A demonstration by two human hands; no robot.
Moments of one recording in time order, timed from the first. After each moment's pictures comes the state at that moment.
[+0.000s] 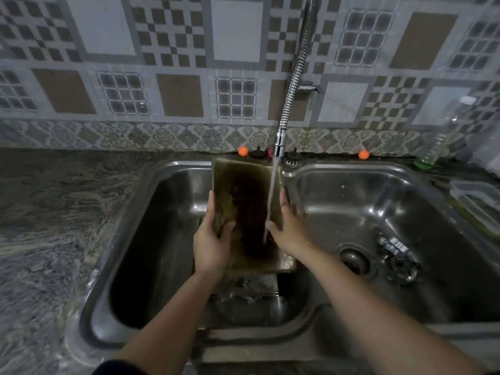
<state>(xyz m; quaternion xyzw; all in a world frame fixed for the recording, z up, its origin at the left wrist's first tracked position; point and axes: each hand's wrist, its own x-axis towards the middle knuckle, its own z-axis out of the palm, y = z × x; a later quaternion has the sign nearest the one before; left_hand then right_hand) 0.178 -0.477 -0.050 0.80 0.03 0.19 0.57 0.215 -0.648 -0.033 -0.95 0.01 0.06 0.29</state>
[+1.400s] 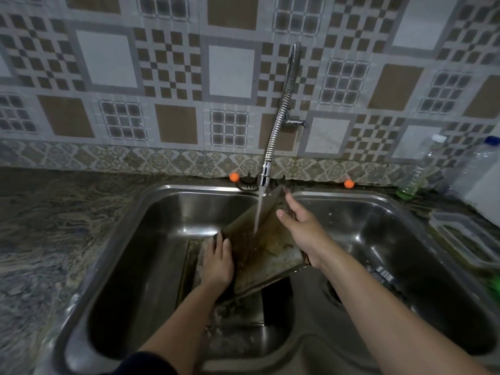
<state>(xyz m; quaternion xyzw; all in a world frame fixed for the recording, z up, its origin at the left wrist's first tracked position) 0.214 -0.505 -0.072 0.86 0.12 -0.04 0.49 0.205 -0.675 0.054 -0.78 0.02 0.06 0.62</state>
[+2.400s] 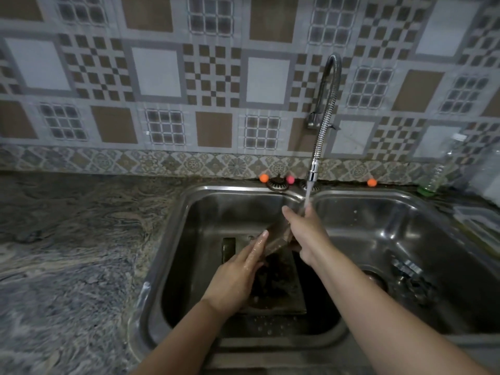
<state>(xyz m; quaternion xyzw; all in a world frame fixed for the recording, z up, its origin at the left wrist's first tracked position) 0.134 -0.413 -0.041 0.90 -0.28 0.14 0.31 0.202 -0.572 0.022 -0.71 0.14 -0.03 0.70</state>
